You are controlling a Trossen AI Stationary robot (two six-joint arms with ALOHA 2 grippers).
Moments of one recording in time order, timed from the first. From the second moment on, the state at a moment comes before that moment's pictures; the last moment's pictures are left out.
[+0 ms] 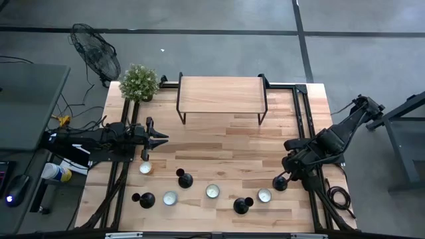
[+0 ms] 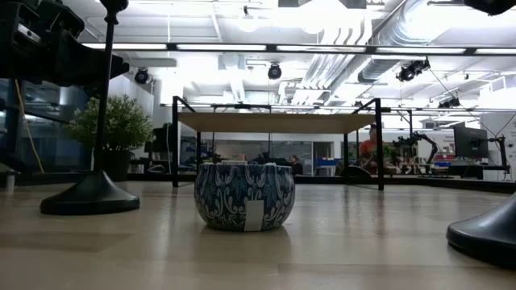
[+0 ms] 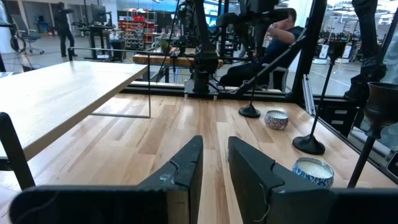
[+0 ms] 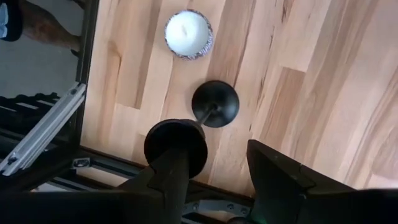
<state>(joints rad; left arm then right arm) -0.06 0.01 0.01 0.02 -0.07 -0.06 0.63 1.16 1.20 -1.34 -0.08 0.42</state>
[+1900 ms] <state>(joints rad) -0.06 0.01 0.01 0.06 -0.10 -0.06 0.38 1.18 1.44 -1.52 -0.10 0.60</state>
